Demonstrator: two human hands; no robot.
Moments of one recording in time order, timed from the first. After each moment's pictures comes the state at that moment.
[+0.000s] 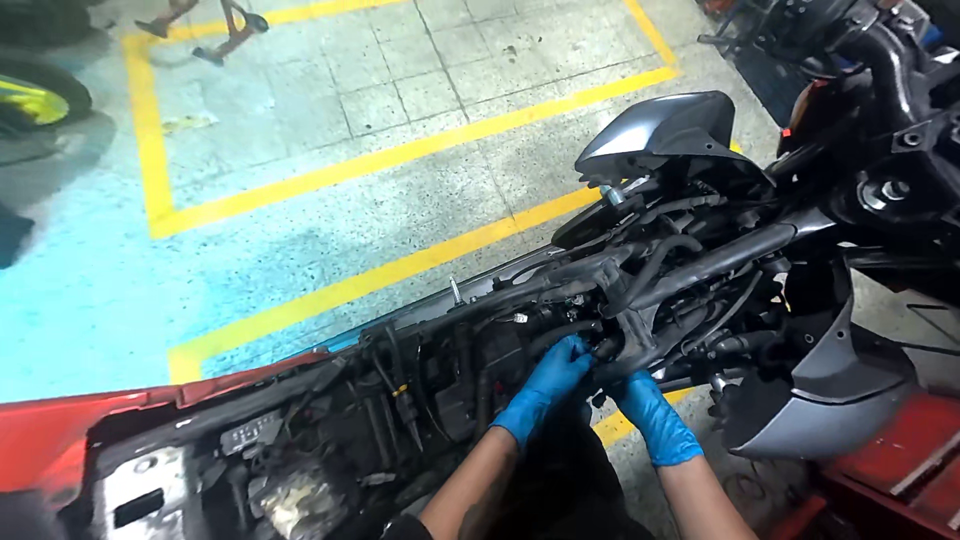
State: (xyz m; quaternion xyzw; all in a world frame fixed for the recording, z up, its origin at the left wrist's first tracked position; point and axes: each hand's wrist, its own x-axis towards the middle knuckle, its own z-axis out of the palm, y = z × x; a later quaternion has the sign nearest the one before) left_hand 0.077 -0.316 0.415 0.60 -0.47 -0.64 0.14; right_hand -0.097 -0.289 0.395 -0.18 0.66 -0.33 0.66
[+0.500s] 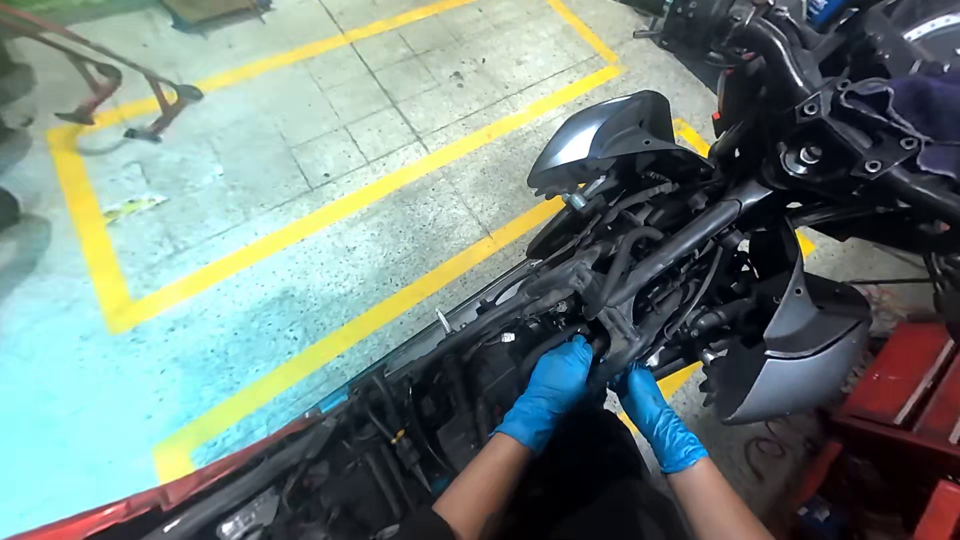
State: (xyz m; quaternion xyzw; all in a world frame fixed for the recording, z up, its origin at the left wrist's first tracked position) left_hand 0.063 -0.333 0.442 0.49 -0.77 -0.38 -0.12; right_hand -0.090 -0.284 0.399 -0.14 0.68 -0.40 0.60
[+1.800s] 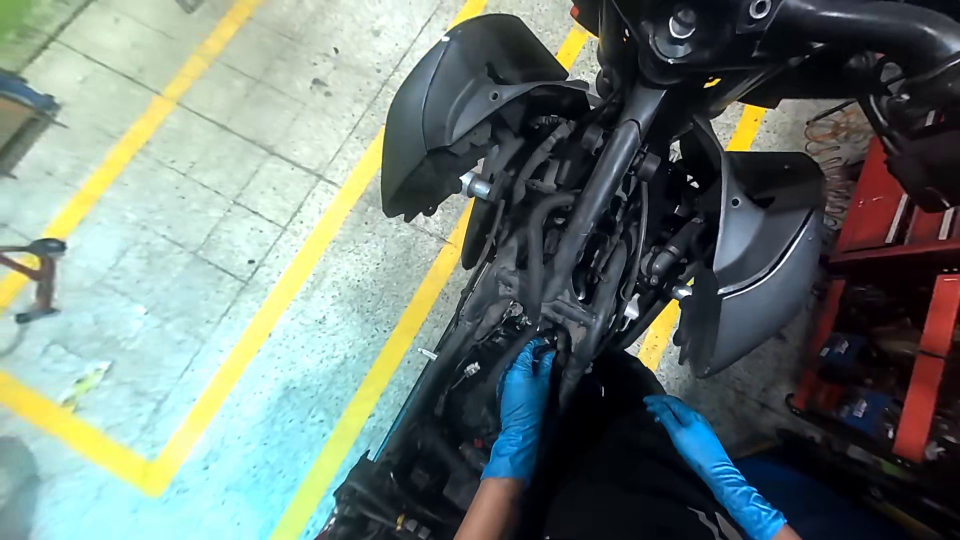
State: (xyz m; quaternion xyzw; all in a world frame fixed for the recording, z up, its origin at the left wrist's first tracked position) left_hand 0.077 -0.323 0.409 0.65 -0.64 -0.40 0.02; right_hand -0.139 -0.121 0.383 -0.26 0.79 -0.14 0.54
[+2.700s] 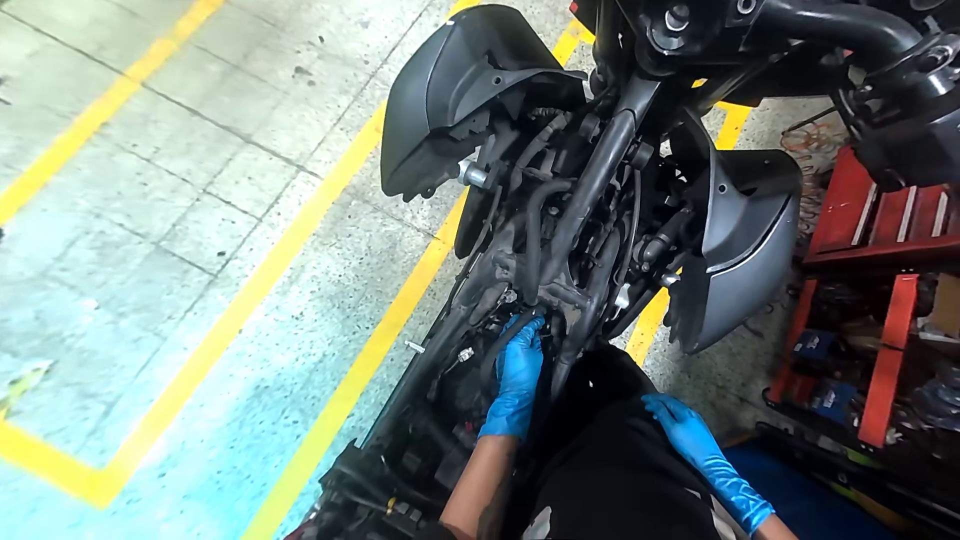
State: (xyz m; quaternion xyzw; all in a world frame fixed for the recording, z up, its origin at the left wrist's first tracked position) left_hand 0.071 -0.334 0.397 0.62 -0.68 -0.40 0.08; right_hand -0.139 -0.099 0.382 -0.28 0.80 -0.09 0.52
